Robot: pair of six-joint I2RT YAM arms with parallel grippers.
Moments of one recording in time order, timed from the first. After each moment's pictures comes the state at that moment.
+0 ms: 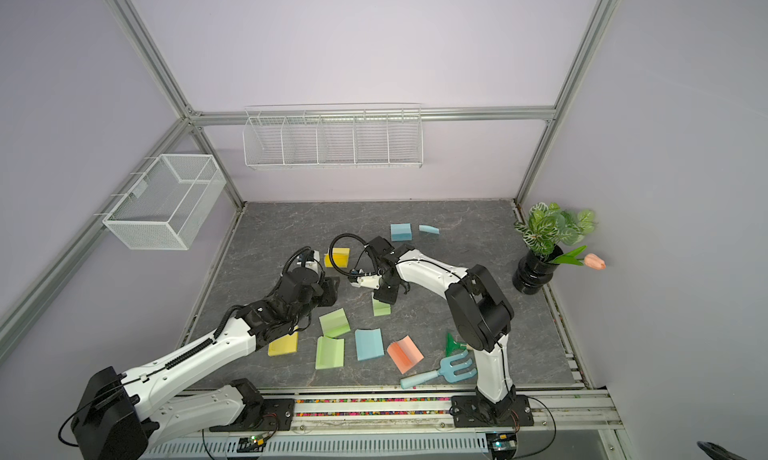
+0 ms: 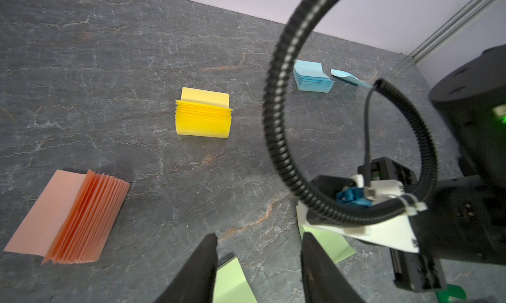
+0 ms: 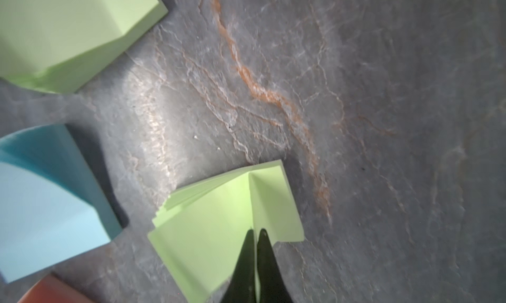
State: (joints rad) left arm -0.77 1.11 0.71 -0.20 -0.27 -0.57; right arm 0.71 1.92 1.44 -0.81 -0.15 -0.67
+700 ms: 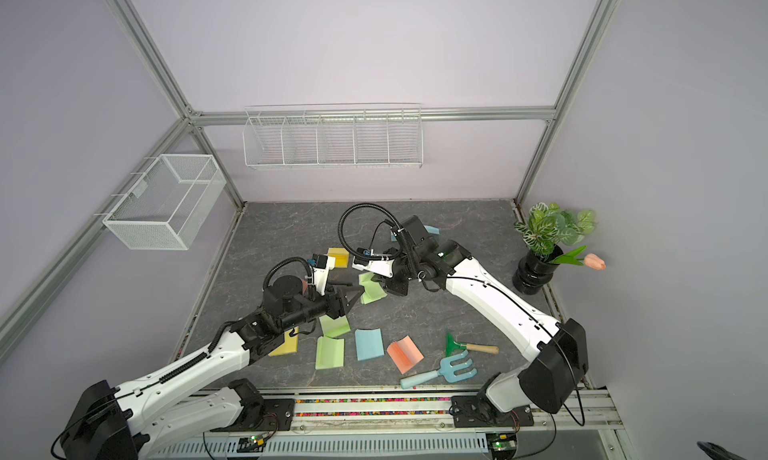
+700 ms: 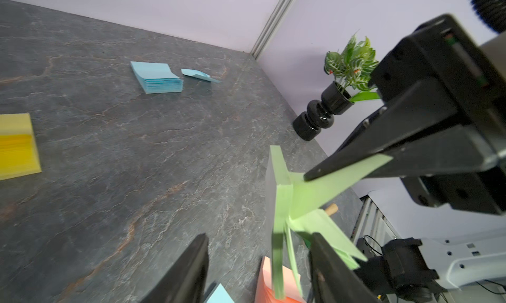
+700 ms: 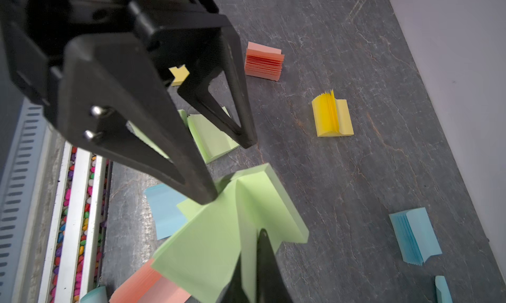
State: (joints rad) left arm -0.77 1.01 0.56 0.19 0.26 -0.53; right arm 0.72 1.44 1.35 -0.80 -0.41 -0.69
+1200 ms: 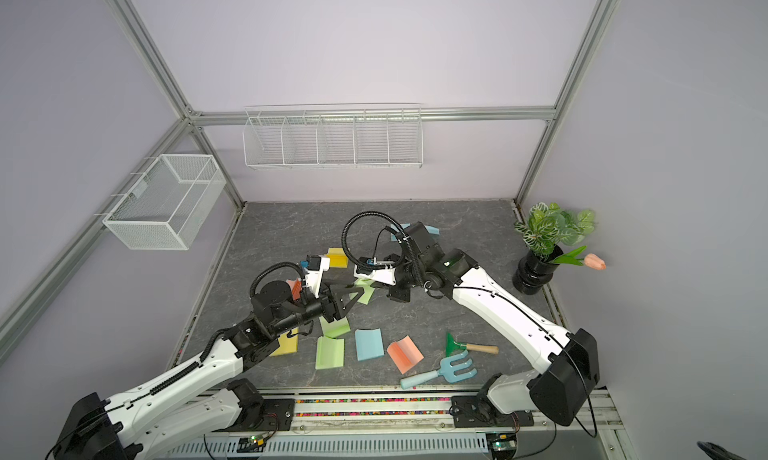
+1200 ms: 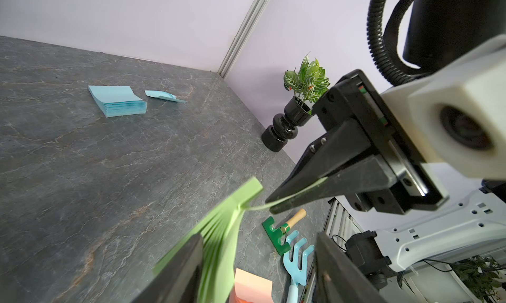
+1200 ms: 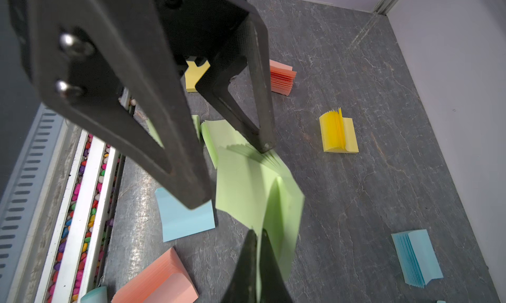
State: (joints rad) left arm -0.77 0.94 0.52 0.28 0.33 -0.56; right arm 0.72 1.38 1.29 -0.74 -0.46 -0.73
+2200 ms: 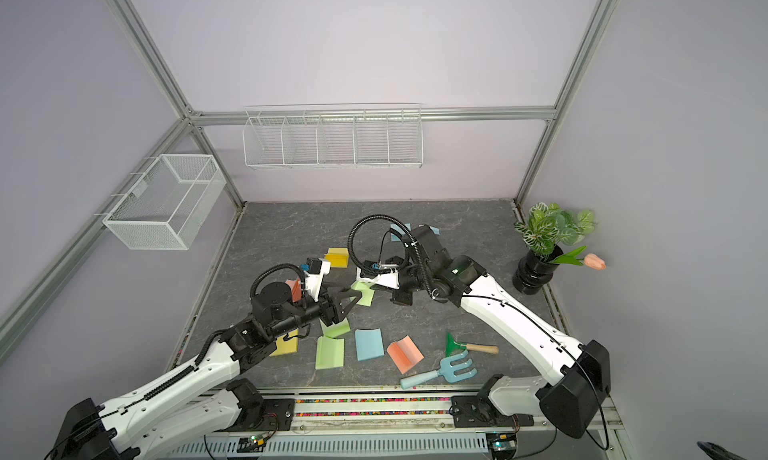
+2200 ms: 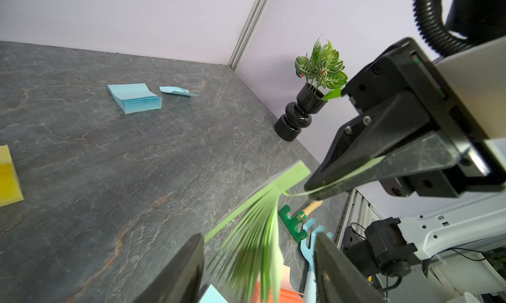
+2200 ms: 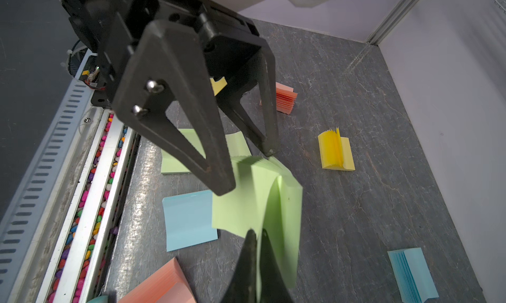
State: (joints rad) left arm -0.78 0.91 0.53 0.17 0.28 -0.46; right arm 0.72 1.31 1.24 -0.69 -0.50 -0.73
